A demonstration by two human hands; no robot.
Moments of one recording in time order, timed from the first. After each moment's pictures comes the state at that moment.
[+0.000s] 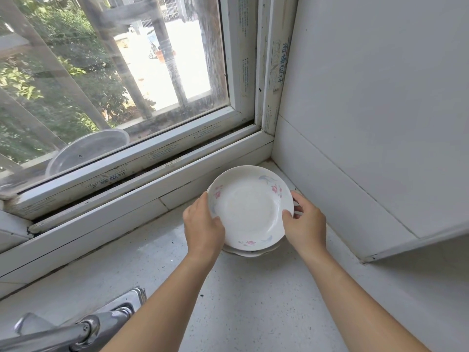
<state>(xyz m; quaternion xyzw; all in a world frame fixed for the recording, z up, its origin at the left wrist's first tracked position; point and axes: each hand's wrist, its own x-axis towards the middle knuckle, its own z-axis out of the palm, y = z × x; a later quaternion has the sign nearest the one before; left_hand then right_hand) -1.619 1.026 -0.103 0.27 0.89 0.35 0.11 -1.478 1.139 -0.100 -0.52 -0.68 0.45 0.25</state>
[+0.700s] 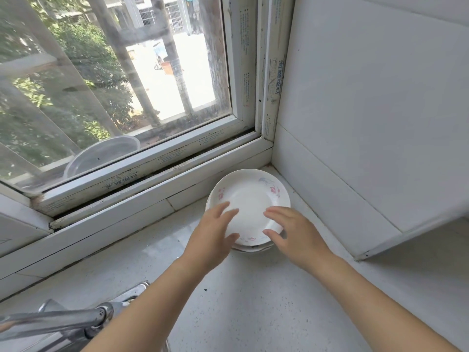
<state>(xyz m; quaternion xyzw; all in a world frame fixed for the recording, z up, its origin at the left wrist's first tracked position) -1.613 0.995 -0.083 0.51 0.83 0.19 0.15 -1.456 1.126 -0.082 -0.29 -0.91 0.29 0.08</state>
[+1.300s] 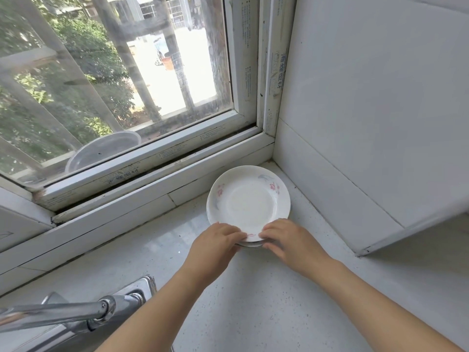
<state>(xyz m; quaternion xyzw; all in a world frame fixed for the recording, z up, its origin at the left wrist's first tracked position) -1.604 0.977 -0.106 0.61 0.77 0.15 0.09 -1.448 1.120 -0.108 -0.16 -0.95 0.25 0.06</state>
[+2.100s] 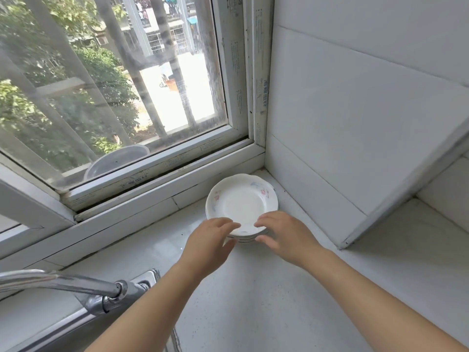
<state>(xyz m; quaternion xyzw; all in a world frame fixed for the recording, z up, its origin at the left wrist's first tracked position) -1.574 0.959 -0.054 0.57 0.81 0.14 0.07 -1.426 1.103 -0.056 -0.22 -0.94 0.26 0.07</state>
